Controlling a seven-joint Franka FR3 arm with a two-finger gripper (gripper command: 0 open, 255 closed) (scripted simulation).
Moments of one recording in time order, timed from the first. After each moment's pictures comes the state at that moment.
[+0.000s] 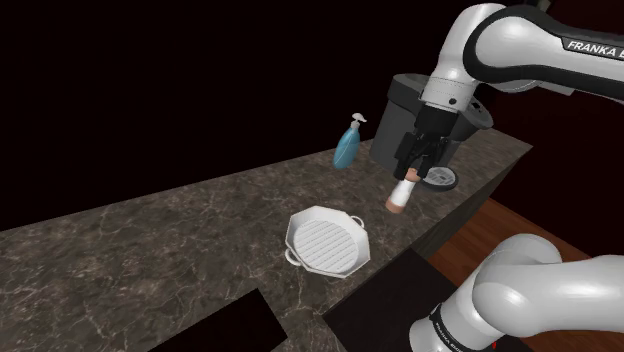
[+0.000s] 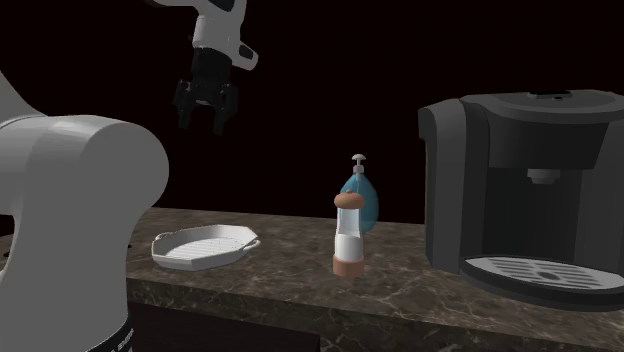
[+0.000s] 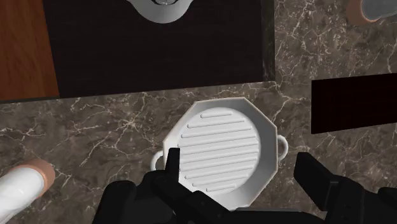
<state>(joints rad) -0.01 -0.82 -0.06 -2.45 0.12 1.50 0.08</state>
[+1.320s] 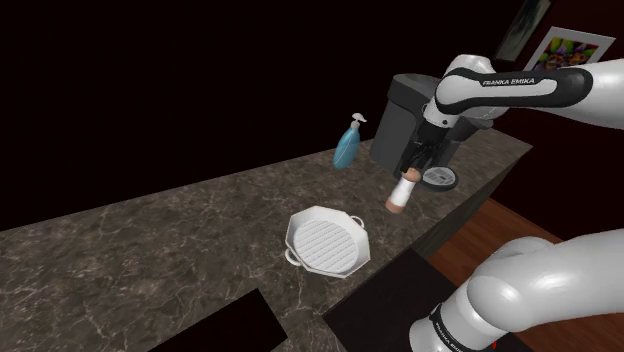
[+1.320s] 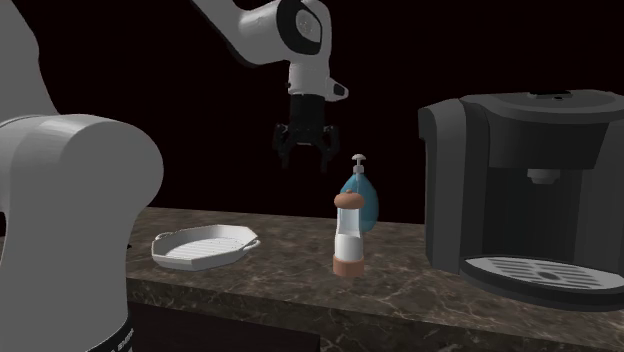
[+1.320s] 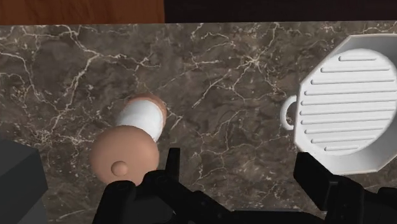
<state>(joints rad) -0.11 -0.51 -0.37 -2.45 -0.13 1.94 -0.31</state>
